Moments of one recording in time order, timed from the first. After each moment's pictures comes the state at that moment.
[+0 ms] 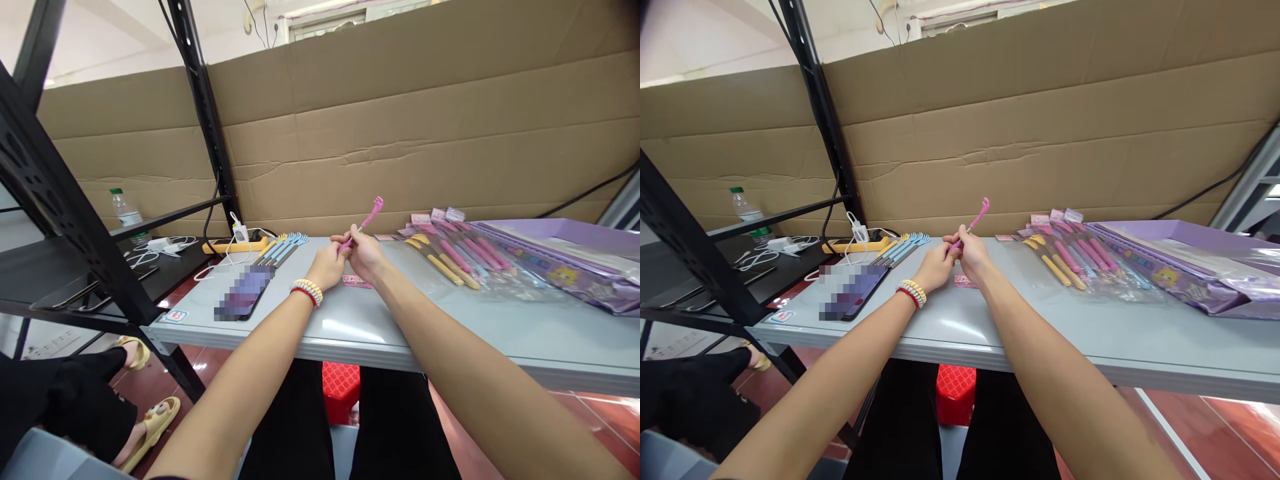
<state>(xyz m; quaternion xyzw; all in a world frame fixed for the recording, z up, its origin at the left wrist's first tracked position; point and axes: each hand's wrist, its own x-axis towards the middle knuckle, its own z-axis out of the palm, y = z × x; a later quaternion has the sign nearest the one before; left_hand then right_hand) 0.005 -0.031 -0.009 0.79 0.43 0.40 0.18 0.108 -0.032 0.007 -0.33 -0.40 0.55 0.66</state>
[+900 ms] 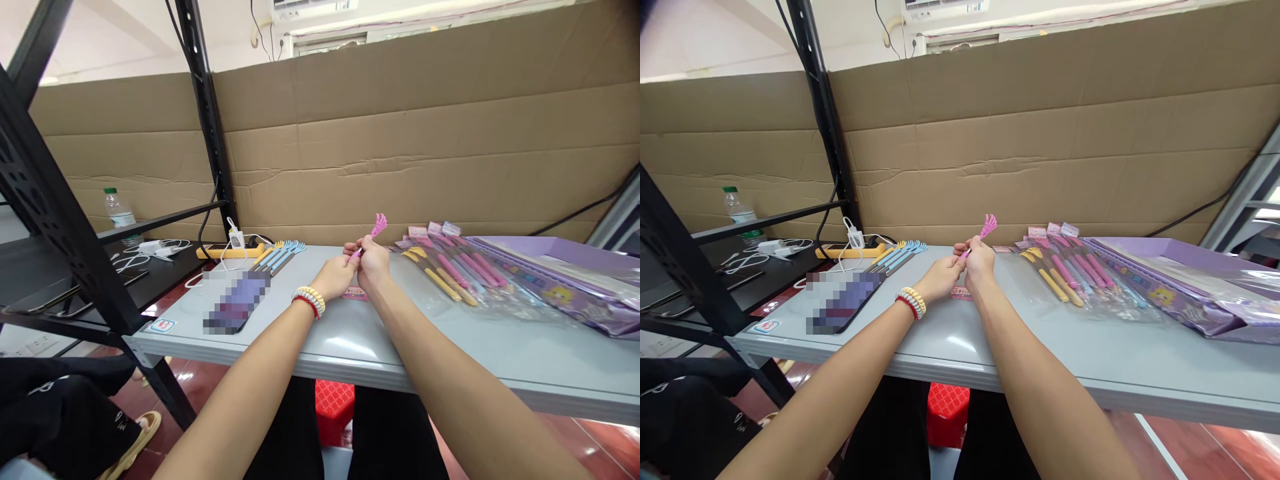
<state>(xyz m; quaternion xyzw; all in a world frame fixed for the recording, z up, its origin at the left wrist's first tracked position) 0.019 -0.034 -0.001 0.81 0.40 0.34 0.26 0.109 -0.028 0.013 -0.36 -0.27 0.46 0.77</state>
